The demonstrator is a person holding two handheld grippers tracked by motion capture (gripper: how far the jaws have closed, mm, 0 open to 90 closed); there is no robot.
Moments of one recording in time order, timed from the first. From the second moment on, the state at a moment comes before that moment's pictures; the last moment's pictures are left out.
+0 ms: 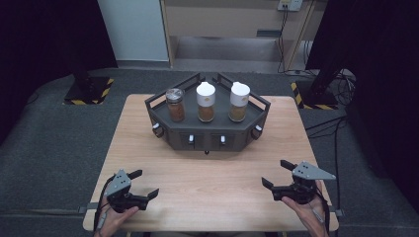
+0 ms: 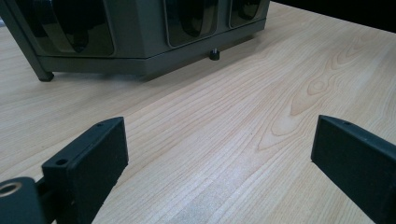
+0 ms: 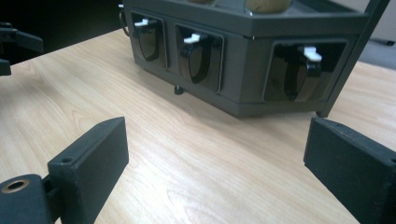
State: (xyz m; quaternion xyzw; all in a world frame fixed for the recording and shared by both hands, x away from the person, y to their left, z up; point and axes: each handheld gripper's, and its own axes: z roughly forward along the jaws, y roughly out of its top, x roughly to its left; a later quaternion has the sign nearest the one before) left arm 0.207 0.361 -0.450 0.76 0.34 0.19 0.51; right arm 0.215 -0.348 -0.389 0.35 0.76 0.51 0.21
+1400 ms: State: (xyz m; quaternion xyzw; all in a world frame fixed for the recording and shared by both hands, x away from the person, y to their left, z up) left arm 0.205 0.362 -0.451 0.76 0.34 0.19 0.52; right arm 0.211 -0.359 -0.420 0.38 0.75 0.50 0.21
